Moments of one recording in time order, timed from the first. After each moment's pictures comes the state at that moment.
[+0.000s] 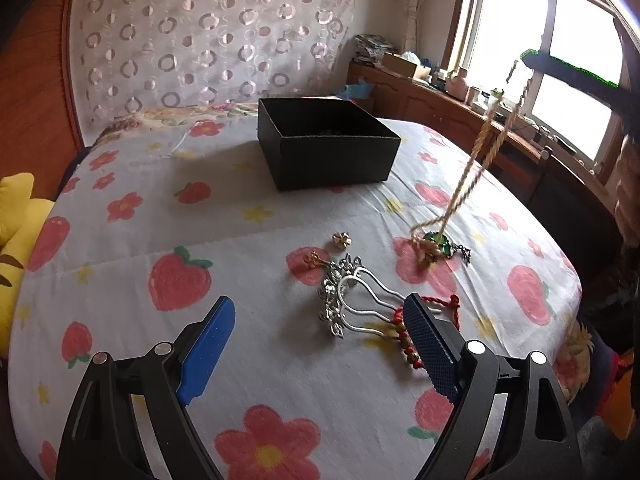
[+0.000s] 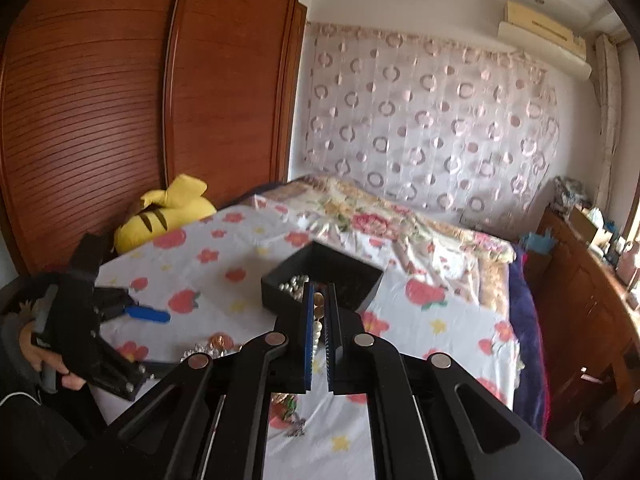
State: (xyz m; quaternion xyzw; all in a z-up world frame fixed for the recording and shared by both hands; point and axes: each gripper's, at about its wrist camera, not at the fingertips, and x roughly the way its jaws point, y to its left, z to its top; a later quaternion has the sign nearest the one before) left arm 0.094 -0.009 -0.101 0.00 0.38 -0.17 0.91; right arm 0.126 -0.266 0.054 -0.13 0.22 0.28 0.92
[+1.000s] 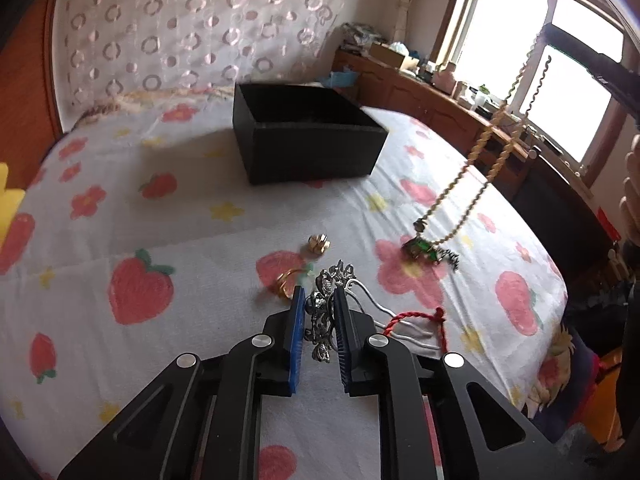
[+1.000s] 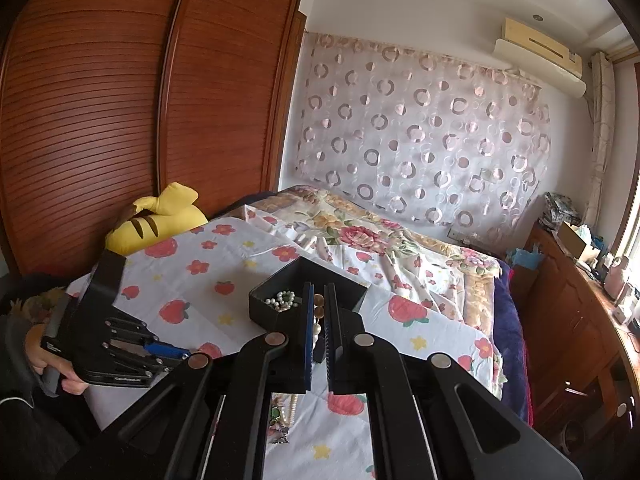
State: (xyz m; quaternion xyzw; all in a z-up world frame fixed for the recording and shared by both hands) left arm 0.110 -0.019 -0.100 -0.02 0.40 -0.20 0.89; right arm 0.123 -0.272 0.070 -0.14 0.21 0.27 0.93
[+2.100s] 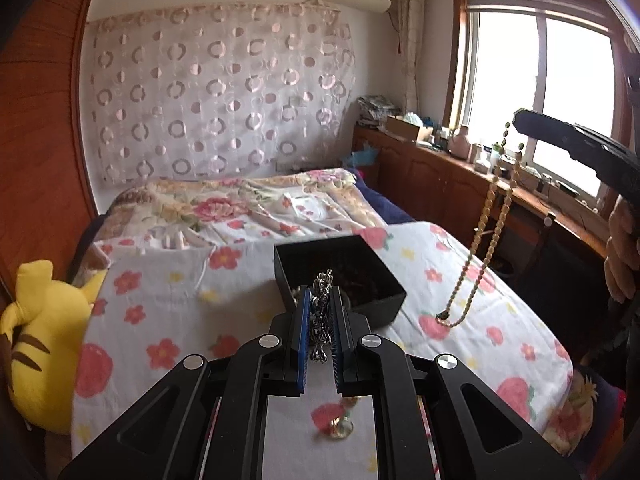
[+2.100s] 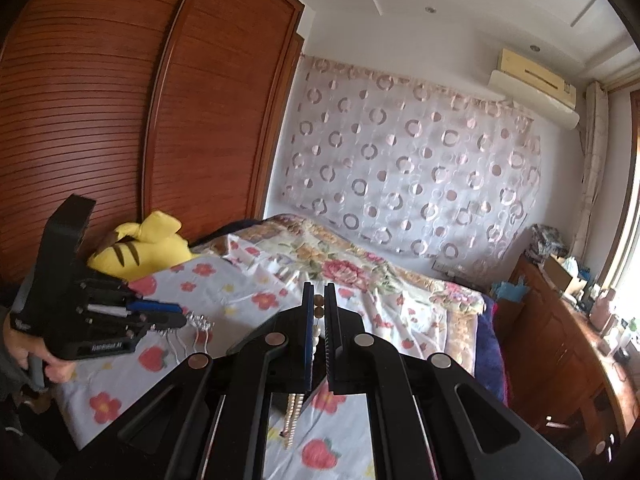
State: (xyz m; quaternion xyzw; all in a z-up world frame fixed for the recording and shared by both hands) left arm 0.144 -0.009 0.009 0.00 0.27 -0.15 0.95; right arm 0.158 -0.252 0.125 -0.16 0.15 0.25 0.94
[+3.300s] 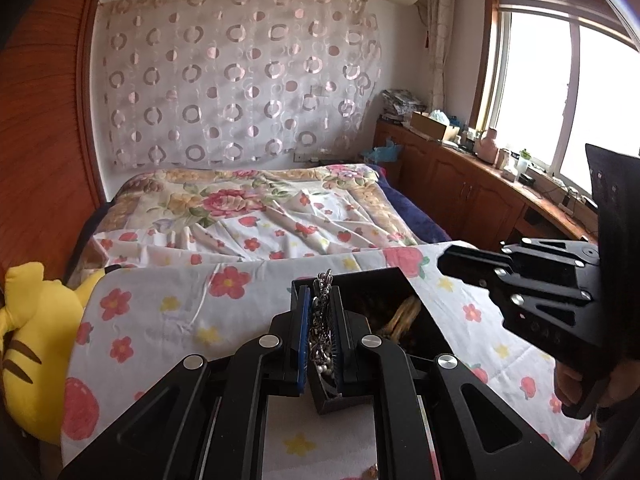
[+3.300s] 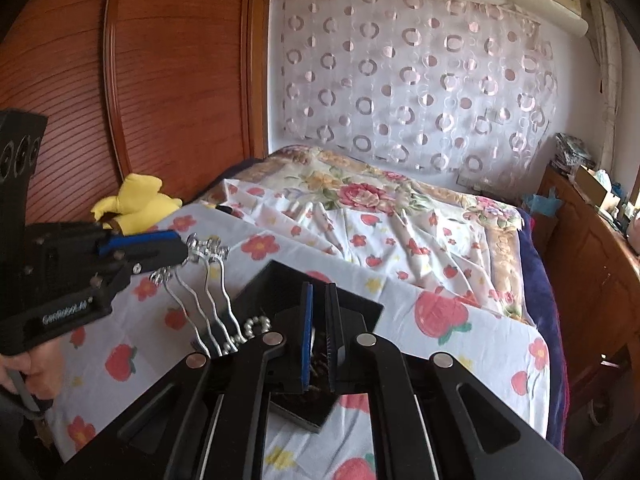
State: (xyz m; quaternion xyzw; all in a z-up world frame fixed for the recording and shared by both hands) left arm 0.232 -0.015 0.002 -0.01 0.30 -0.12 0.95; right arm 0.273 -0.210 0.009 -0.10 0.31 0.25 0.91
